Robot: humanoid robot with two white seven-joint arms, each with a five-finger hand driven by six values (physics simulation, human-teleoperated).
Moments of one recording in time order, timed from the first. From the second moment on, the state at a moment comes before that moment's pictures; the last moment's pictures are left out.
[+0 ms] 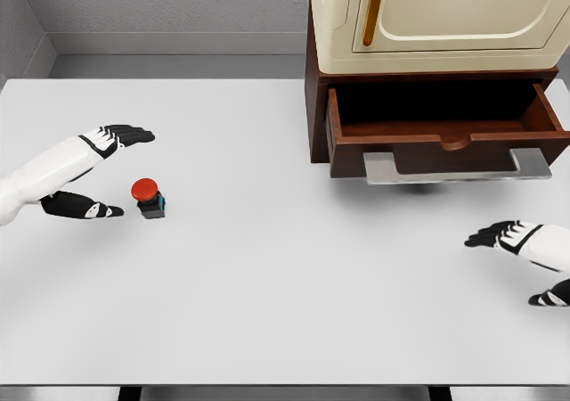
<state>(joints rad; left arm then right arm) -0.11 0.80 -0.13 -1.62 -0.10 -0.61 -0.38 0.35 -1.02 -0.18 -1.76 0.08 -0.61 0.61</state>
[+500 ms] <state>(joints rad) -0.03 0.76 -0.15 -1.62 0.30 -0.61 -0.38 0.46 -1.01 -0.39 -1.76 0.07 -0.61 0.61</state>
